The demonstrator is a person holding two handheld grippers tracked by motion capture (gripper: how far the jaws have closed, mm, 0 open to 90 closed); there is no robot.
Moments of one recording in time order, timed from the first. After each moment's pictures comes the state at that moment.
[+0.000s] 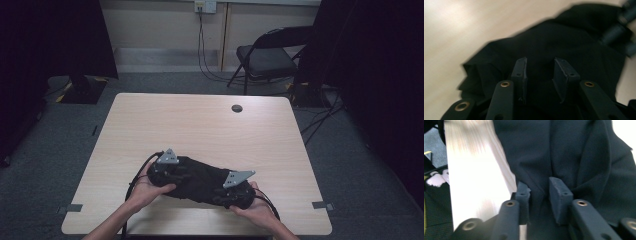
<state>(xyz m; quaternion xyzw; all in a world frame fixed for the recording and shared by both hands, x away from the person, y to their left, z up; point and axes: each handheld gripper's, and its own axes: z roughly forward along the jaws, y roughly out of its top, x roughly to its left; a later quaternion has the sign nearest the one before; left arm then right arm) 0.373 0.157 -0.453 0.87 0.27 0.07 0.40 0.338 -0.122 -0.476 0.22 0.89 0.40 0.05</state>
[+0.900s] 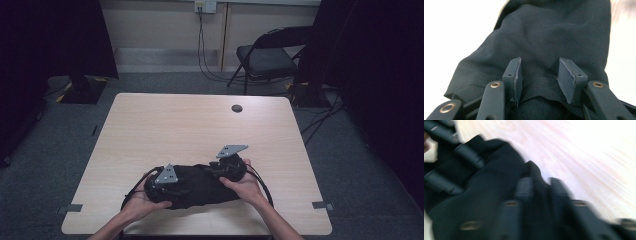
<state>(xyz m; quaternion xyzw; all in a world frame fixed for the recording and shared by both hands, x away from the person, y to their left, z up) 0.341 0.155 -0.463 0.89 0.21 0.10 0.39 0.399 -0.097 -0.448 0.28 0.86 0.42 0.09</state>
